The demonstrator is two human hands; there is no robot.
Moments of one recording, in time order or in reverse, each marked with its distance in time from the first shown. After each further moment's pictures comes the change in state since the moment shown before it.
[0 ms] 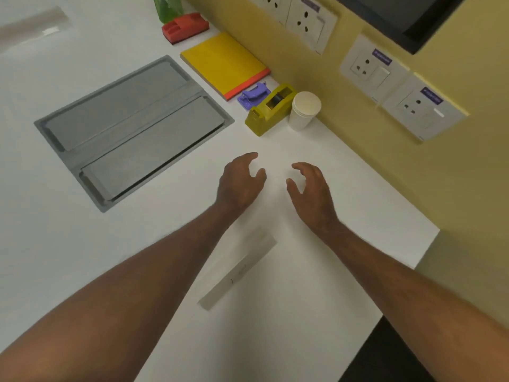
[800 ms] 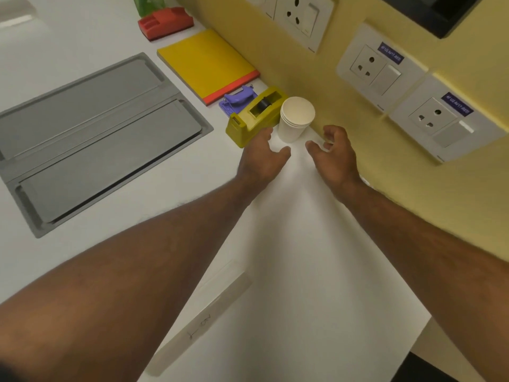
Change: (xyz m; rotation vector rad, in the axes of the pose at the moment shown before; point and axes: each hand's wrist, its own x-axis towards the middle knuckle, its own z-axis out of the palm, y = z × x) left_hand 0.112 0.060 0.077 -0.228 0.022 -0.095; right_hand 0.144 0.057 -0.033 0.208 0.062 0.271
